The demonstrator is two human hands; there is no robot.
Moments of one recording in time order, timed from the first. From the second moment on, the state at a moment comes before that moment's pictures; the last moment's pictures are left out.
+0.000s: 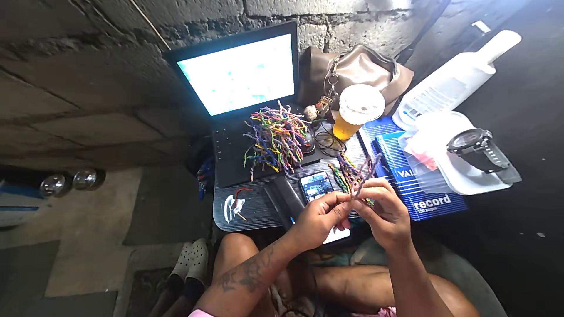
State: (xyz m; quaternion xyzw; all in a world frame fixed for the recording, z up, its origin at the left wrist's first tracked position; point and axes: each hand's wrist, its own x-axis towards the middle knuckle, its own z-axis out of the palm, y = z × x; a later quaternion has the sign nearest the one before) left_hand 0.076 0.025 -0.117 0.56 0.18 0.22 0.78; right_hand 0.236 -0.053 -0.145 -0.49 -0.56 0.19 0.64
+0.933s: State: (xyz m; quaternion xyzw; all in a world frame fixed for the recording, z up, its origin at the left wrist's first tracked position) left_hand 0.078 0.026 -0.116 0.58 0.25 0.28 0.72; right_hand 0.242 -0.052 -0.140 -0.43 -0.55 0.24 0.68
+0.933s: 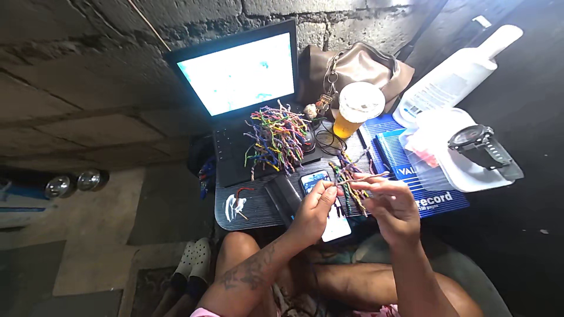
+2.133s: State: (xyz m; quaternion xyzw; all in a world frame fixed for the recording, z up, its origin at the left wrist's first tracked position) left_hand 0.076 0.025 -0.120 0.58 0.13 0.24 0.76; right_hand 0.245 -0.068 -0.122 -0.44 -0.49 0.44 0.61
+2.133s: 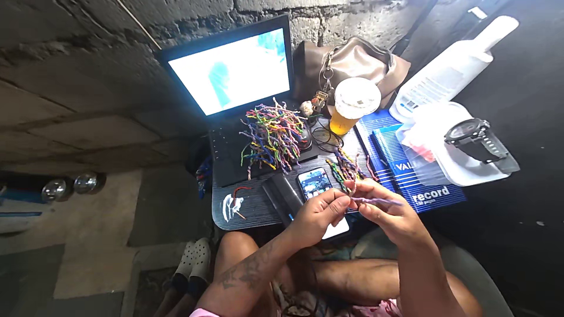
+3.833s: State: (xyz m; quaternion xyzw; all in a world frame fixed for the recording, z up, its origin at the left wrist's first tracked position) left_hand 0.074 0.024 -0.121 0.57 0.14 0.29 0.76; right_hand 0.239 -0.074 -0.117 -0.53 -0.65 0.13 0.52
